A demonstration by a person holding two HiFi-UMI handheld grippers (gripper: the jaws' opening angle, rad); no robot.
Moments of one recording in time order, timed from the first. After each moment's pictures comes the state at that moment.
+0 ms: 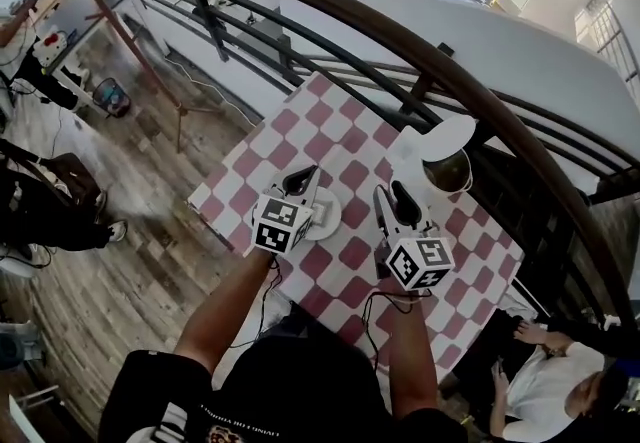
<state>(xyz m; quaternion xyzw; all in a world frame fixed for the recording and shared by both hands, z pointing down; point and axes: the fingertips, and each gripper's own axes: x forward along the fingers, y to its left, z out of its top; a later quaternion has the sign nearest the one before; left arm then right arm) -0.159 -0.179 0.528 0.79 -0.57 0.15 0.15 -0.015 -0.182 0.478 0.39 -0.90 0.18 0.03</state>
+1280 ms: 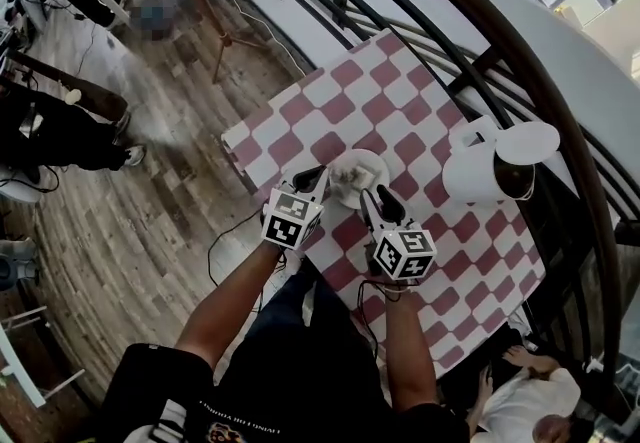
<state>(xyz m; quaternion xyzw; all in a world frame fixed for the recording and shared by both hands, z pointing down) -0.230 -0.082 0.639 0.72 -0.62 0.17 0.26 -0.121 -0.099 0.626 0.27 -0.91 0.27 0.16</state>
